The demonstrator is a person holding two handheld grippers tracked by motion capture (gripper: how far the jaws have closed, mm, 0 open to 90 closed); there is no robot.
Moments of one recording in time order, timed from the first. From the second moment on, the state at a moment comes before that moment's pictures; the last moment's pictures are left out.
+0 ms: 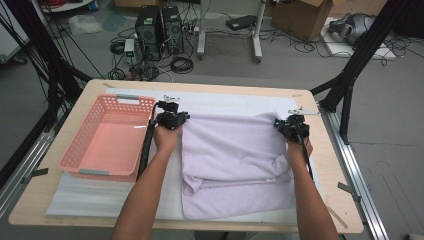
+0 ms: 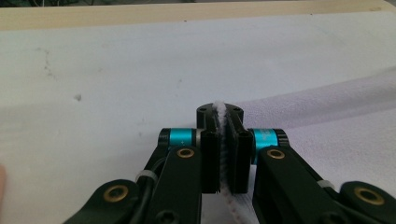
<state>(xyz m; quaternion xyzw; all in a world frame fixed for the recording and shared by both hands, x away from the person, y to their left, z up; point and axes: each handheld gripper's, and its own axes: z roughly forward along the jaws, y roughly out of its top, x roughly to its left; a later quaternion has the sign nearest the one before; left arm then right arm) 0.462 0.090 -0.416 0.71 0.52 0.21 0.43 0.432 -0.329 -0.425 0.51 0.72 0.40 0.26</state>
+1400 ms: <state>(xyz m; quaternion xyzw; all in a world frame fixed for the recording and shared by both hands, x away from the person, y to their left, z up) 0.364 0.087 -0.447 0.75 0.49 0.12 0.43 0.359 -0.349 -0.426 0.48 0.76 0.41 0.19</state>
